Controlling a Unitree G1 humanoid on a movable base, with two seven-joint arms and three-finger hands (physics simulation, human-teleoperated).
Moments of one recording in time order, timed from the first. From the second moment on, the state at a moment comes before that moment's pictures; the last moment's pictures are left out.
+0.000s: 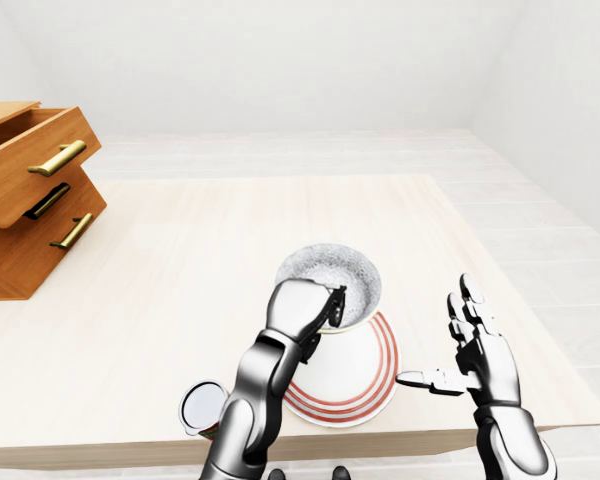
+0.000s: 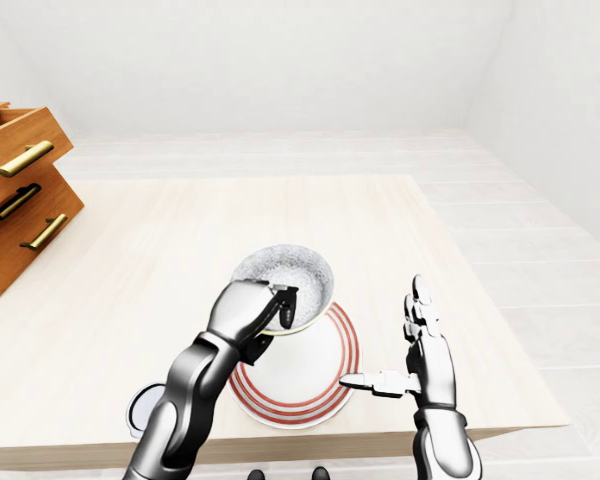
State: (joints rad) left arm -0.06 -0.07 -0.36 -0.27 1.30 0.01 -0.36; right arm 0.39 0.07 -0.25 -0.44 -0.02 0.04 0.21
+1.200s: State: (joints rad) left arm 0.05 -0.04 -0.43 -0.14 1.29 -0.02 -0.23; right arm 0.38 0.08 -0.26 -0.44 -0.02 0.04 0.23
